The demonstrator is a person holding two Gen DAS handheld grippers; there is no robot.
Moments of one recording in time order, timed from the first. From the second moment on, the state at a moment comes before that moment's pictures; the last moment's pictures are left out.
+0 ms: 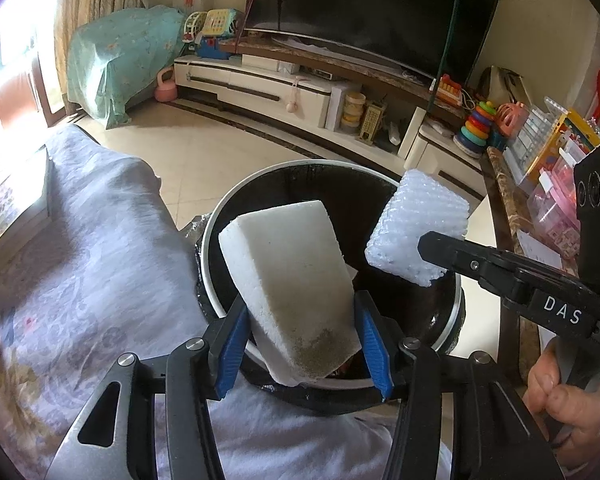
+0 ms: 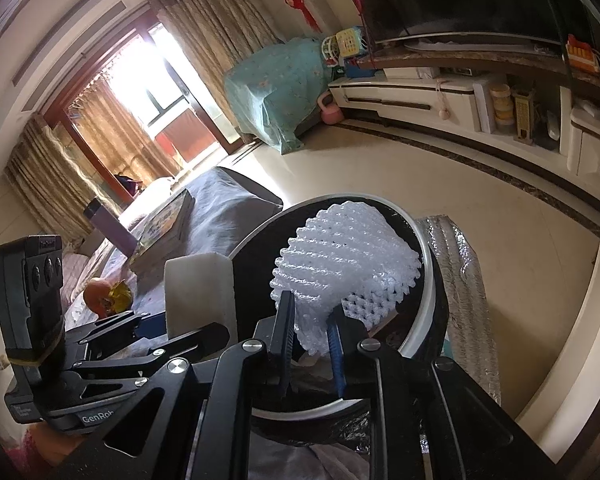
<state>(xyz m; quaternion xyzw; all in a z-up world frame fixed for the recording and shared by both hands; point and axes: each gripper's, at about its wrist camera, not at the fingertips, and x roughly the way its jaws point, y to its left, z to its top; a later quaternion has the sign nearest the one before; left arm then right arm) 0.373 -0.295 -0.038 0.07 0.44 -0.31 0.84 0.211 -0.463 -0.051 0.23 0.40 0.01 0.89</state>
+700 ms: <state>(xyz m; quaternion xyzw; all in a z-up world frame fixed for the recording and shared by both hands) 0.385 -0.296 -0.043 0.05 0.44 -0.31 0.84 0.224 -0.465 -0.059 0.24 0.41 0.01 0.88</state>
